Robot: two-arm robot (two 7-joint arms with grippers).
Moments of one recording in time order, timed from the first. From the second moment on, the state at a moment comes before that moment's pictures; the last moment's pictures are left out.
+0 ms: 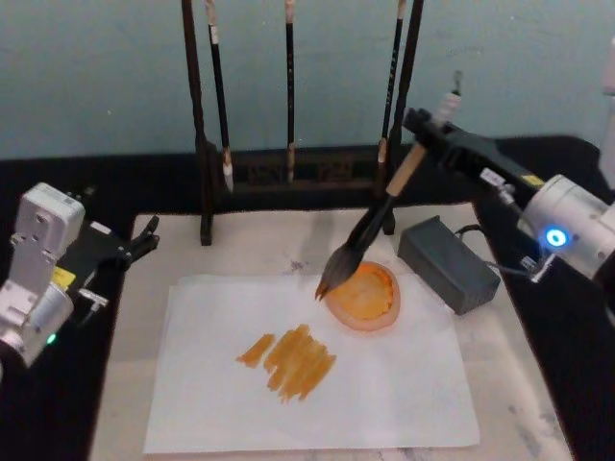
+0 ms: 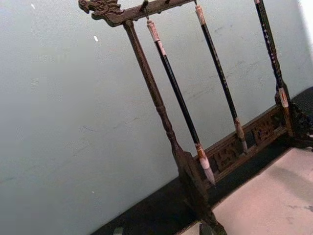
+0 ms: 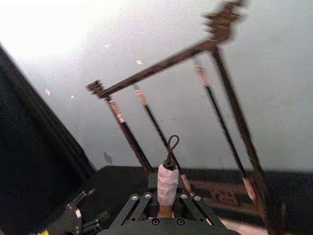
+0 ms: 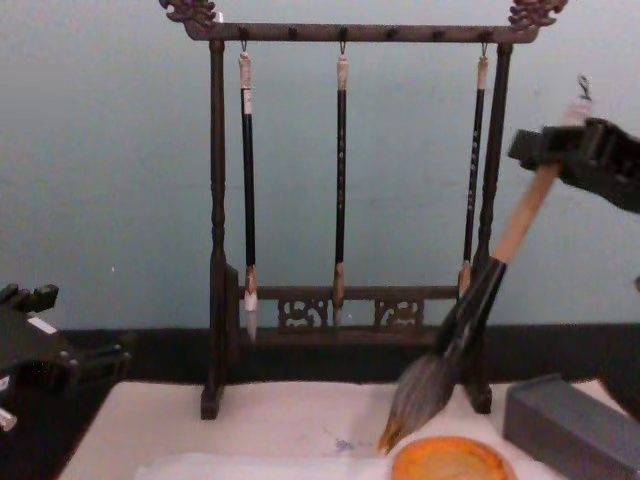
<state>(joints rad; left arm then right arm) -0.20 0.60 0.45 -1.41 -0.25 -0.12 0.03 0.24 0.39 -0.22 -1.63 0.89 0.32 0.34</state>
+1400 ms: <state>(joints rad) -0.20 0.60 0.45 -1.41 -0.25 -0.12 0.03 0.31 0.34 -0.13 -1.27 1.25 0.44 0.19</state>
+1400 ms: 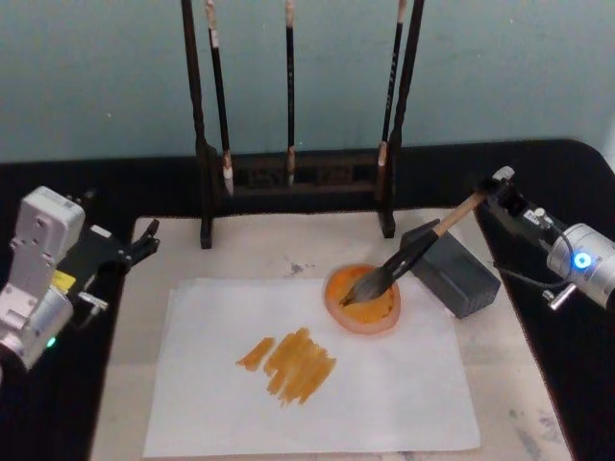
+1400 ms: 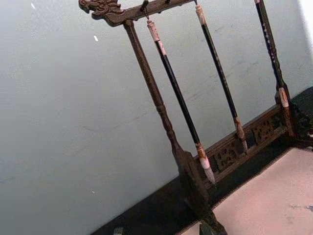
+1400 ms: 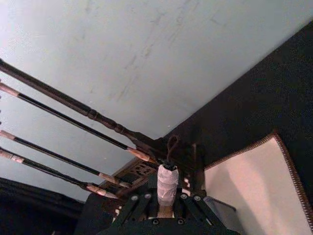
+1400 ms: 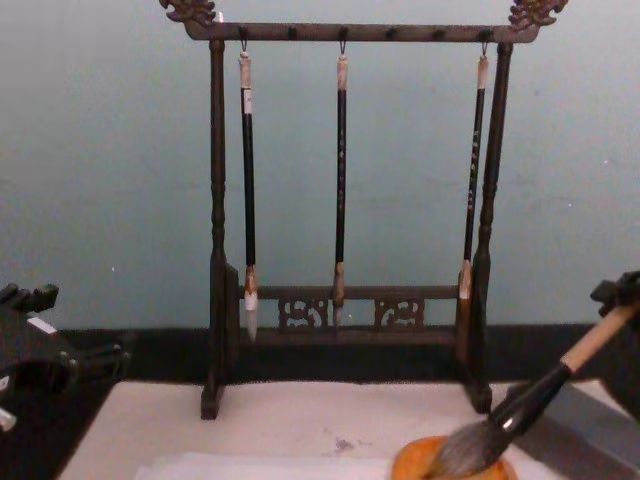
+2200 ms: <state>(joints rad) -0.20 0.60 0.45 -1.41 -0.25 -0.12 0.03 0.37 0.35 -0.18 -1.16 1.30 0.42 0.18</state>
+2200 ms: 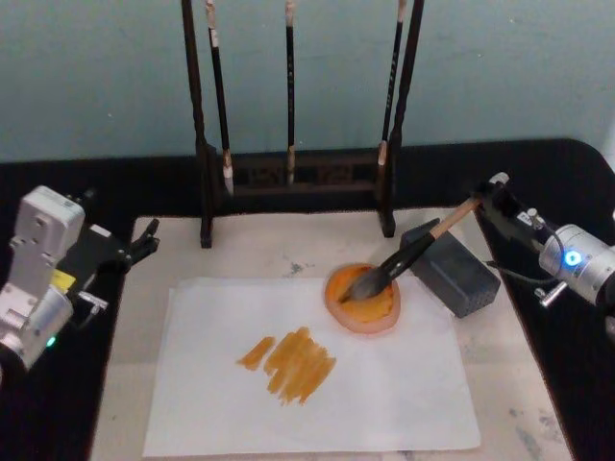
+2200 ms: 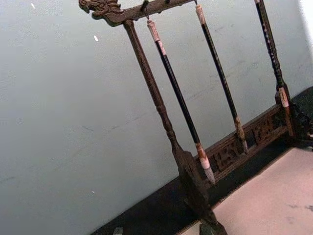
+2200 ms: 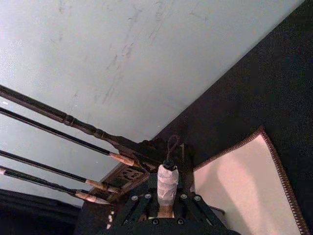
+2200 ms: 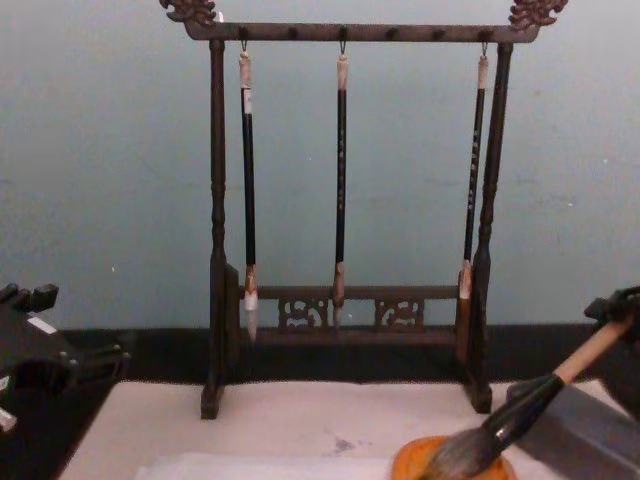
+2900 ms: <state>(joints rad) -0.20 0.60 0.45 -1.41 -0.25 -0.12 0.03 0.38 0.37 -0.22 -1.15 1.34 0.41 0.15</state>
